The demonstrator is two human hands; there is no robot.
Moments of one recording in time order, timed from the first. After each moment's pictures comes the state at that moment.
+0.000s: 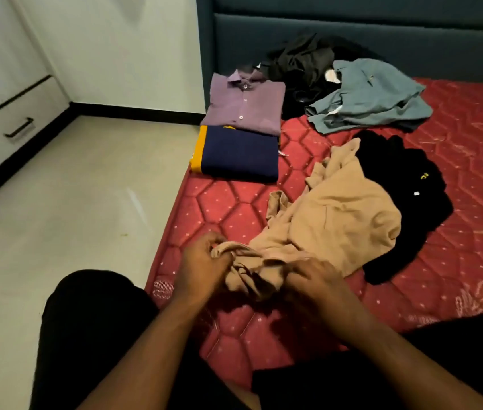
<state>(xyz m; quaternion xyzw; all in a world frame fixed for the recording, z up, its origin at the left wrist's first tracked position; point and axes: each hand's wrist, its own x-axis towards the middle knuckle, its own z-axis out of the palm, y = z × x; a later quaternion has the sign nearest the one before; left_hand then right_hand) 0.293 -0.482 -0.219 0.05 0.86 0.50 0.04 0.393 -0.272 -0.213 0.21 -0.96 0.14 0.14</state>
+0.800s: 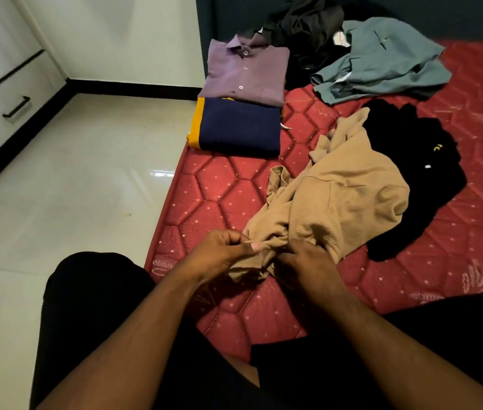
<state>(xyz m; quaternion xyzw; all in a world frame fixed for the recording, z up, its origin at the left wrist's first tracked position) 0.300 -0.471 -0.222 0.03 0.69 0.62 0.37 0.375 -0.280 -0.261 0.06 -0.99 0.10 0.02</state>
